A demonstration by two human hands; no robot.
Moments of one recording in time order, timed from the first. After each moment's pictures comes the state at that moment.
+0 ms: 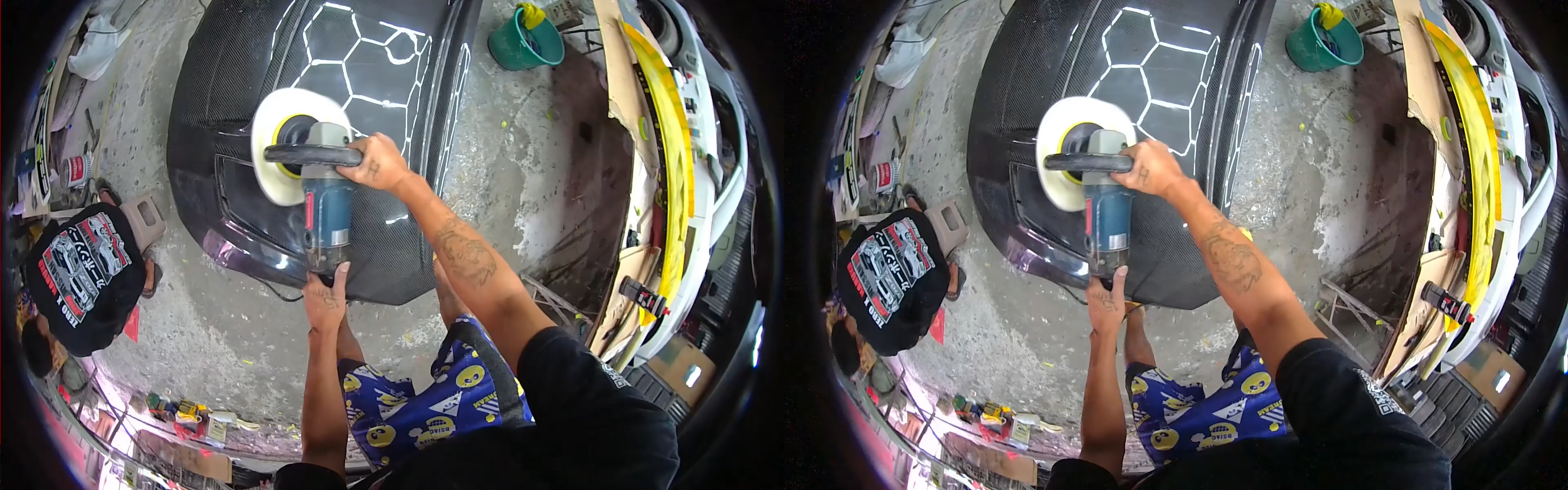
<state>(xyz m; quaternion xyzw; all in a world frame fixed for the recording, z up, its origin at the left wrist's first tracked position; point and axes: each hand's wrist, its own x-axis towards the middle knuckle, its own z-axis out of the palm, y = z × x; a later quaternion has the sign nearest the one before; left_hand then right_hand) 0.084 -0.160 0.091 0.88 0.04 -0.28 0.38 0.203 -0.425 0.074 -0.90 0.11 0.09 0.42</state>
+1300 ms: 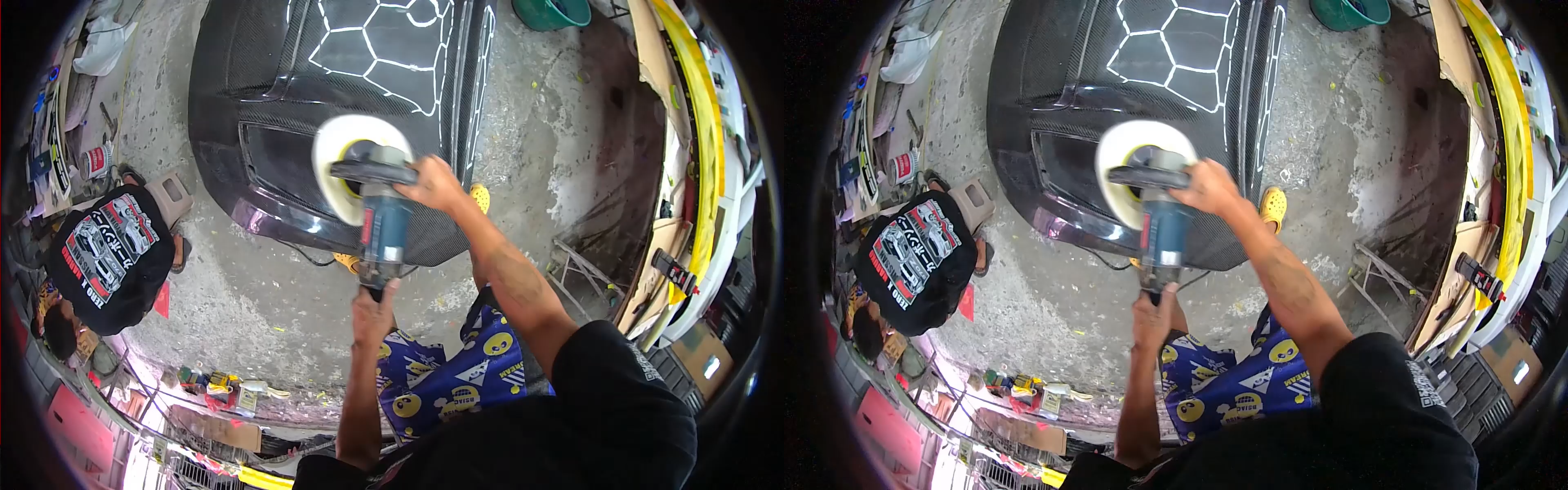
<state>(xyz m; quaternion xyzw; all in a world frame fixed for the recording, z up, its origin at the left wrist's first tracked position) -0.004 -0.107 0.132 0.84 0.06 -0.38 0.37 0.088 -0.389 0.066 -0.88 0.17 0.17 0.41</state>
